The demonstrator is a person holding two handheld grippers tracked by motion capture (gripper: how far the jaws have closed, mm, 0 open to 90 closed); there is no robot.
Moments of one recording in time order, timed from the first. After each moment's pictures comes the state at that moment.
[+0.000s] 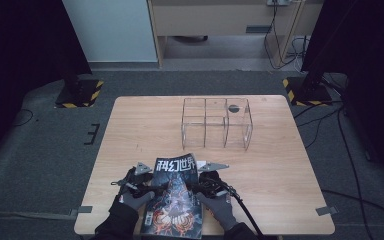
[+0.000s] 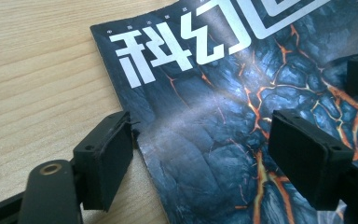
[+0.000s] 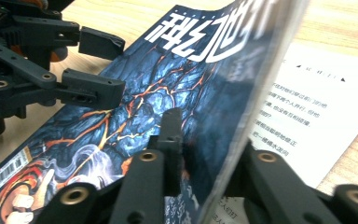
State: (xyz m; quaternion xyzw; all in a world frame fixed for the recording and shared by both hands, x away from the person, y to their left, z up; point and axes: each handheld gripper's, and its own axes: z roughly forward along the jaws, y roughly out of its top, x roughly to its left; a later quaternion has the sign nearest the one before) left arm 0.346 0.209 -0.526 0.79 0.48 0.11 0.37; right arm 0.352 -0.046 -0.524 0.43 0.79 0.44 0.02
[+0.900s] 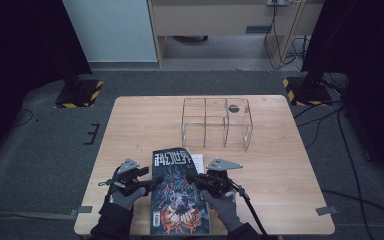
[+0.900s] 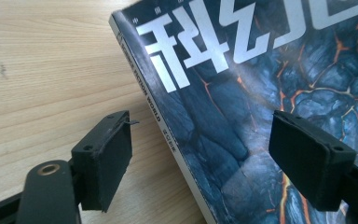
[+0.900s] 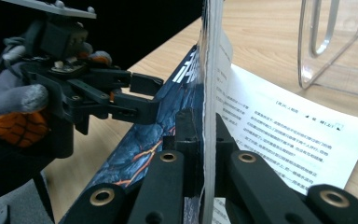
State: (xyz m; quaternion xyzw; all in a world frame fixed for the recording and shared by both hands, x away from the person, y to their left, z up) left arm 0.340 0.230 -0.502 0.73 0.48 0.10 0.47; right arm 0.336 -0.062 -0.475 0.37 0.75 0.55 0.03
